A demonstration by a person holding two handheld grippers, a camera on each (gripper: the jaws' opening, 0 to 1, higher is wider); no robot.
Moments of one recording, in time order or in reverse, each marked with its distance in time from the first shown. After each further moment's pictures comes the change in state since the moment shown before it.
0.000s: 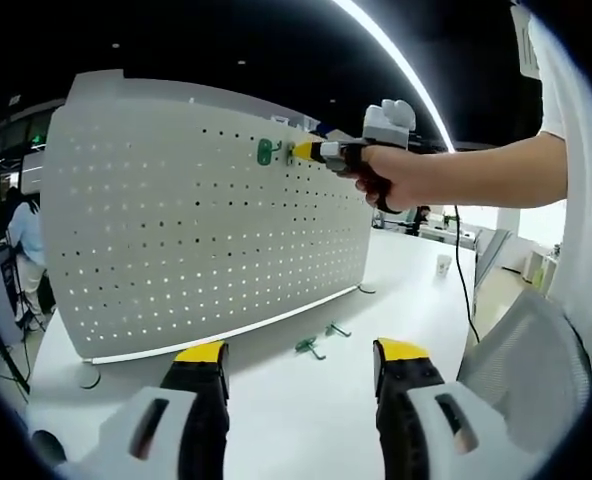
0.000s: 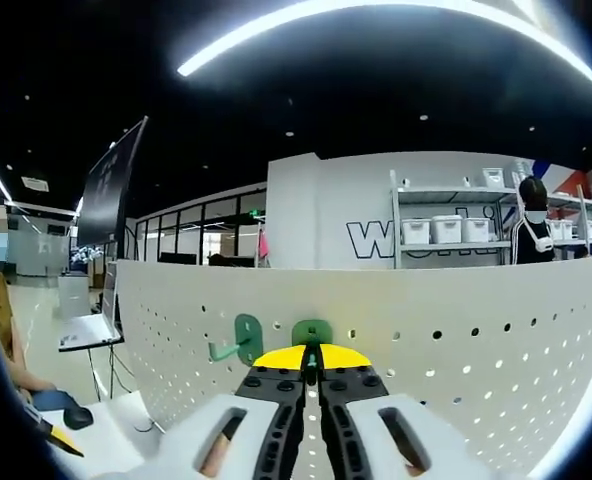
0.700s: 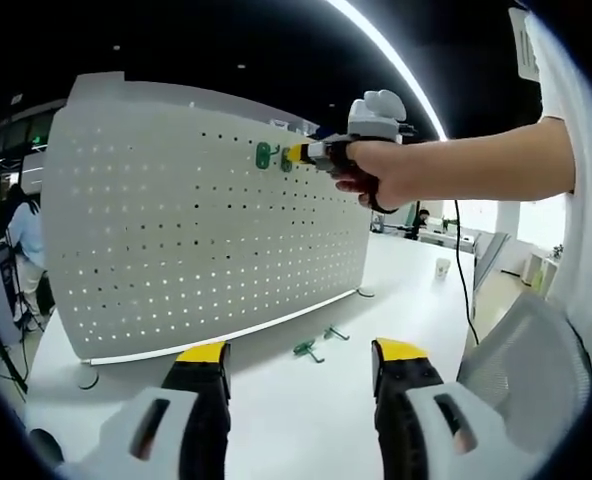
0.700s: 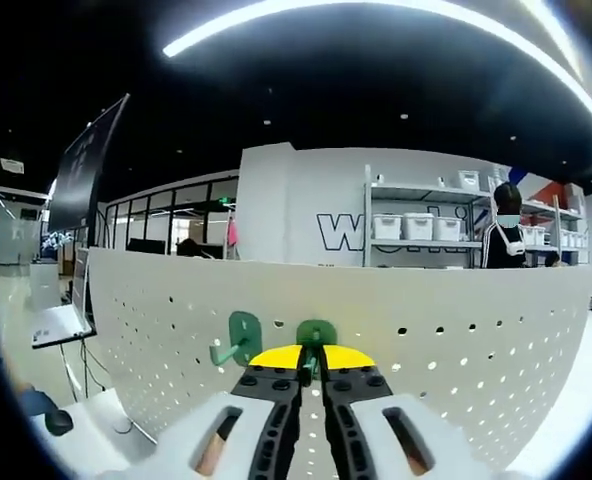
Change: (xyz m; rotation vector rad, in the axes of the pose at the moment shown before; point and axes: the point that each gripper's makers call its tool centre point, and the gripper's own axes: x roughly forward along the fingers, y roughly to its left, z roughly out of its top) left arm -0.001 -0.002 0.001 -0.001 -0.024 -0.007; right arm 0.006 0.002 -0.004 -0.035 0.046 -0.174
